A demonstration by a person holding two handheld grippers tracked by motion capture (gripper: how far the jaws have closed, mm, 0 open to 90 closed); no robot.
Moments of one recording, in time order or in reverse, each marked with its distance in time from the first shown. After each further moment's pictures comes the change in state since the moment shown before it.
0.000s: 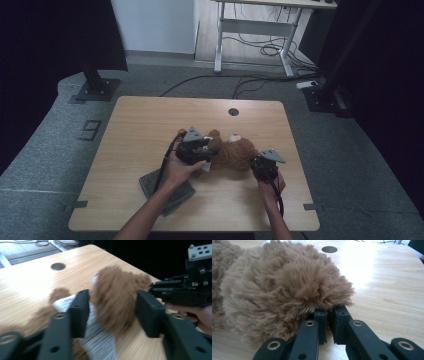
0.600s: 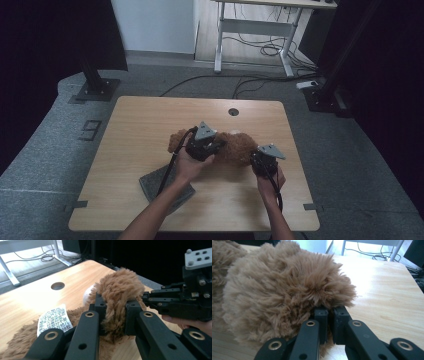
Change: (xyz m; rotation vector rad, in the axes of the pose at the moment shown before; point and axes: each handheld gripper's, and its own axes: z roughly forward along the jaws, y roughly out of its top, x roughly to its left) left arm -0.031 0.030 0.023 -0.043 0.009 0.087; right arm 0.009 0.023 -0.009 -0.050 -0.014 -0.024
